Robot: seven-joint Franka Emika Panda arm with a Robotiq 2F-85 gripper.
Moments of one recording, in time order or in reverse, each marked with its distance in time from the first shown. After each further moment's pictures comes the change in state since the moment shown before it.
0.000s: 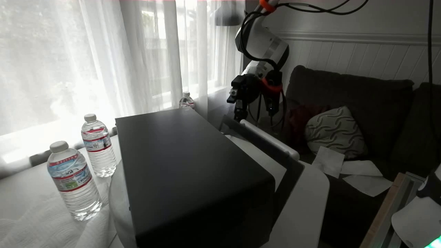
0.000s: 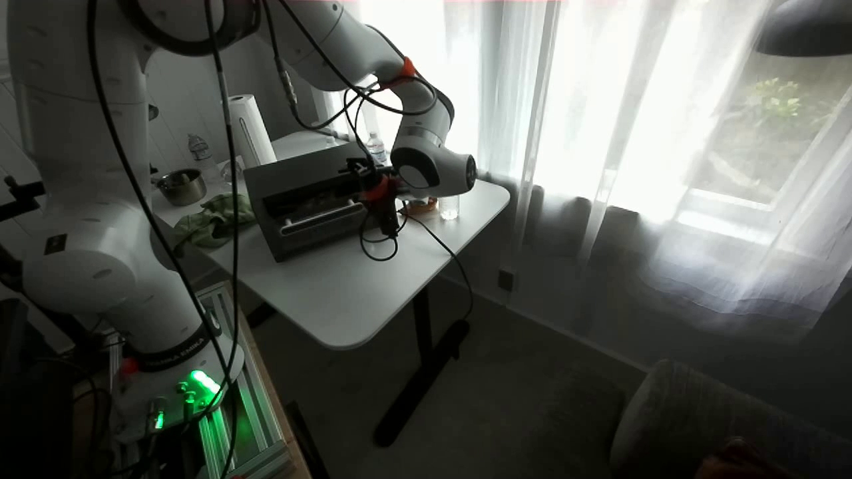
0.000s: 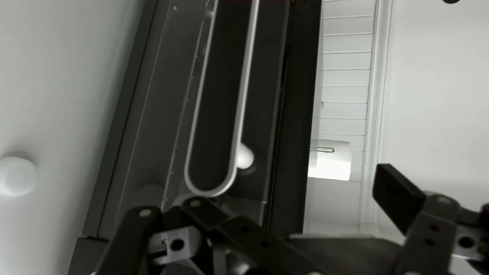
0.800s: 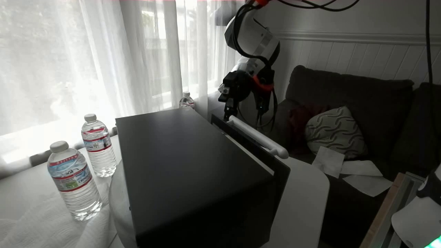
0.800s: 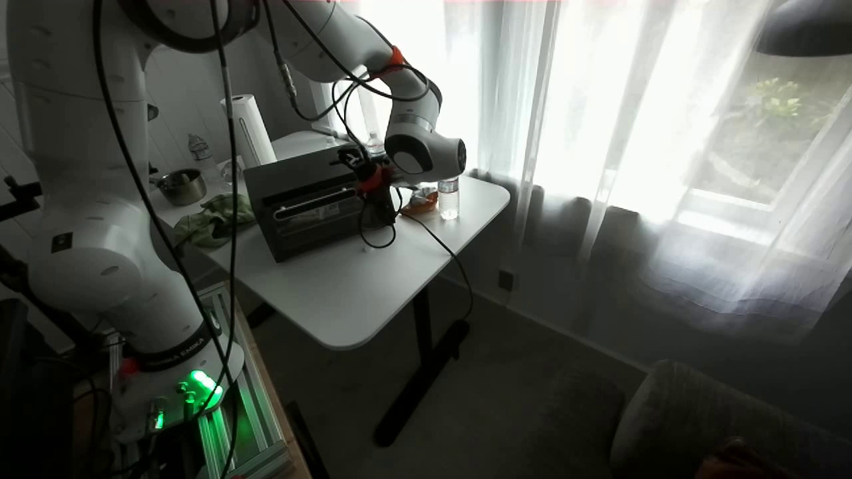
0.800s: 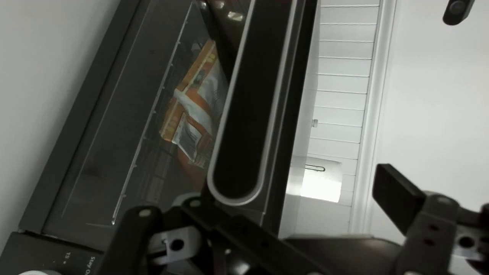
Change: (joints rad) arm 0.055 -0.006 0.024 0.027 0.000 0.001 -0.030
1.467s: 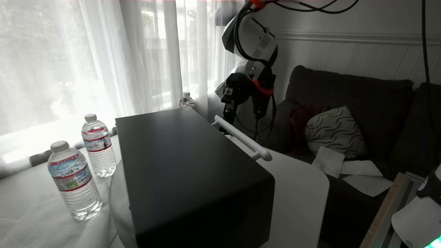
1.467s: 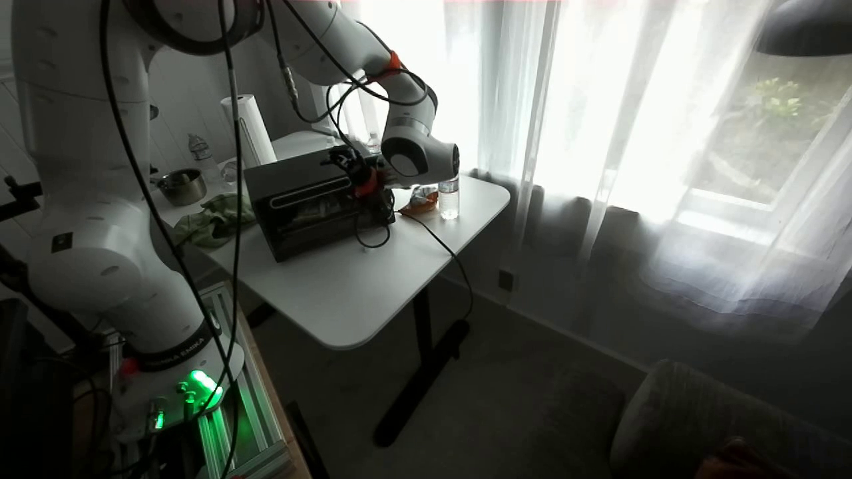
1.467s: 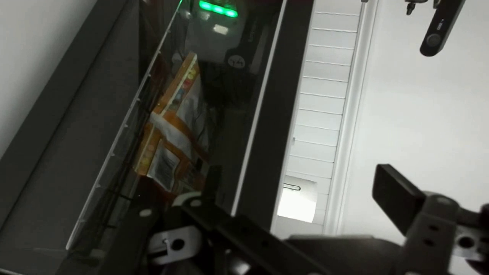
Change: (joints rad) arm 0.003 0.013 0.021 -0.008 0.000 -0.049 -0.087
